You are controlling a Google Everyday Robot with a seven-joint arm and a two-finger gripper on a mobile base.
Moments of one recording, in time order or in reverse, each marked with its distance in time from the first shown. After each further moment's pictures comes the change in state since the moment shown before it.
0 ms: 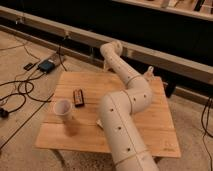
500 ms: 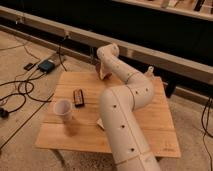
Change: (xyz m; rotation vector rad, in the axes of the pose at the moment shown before) arm 0.021 0.014 0.006 -0.008 0.054 -0.128
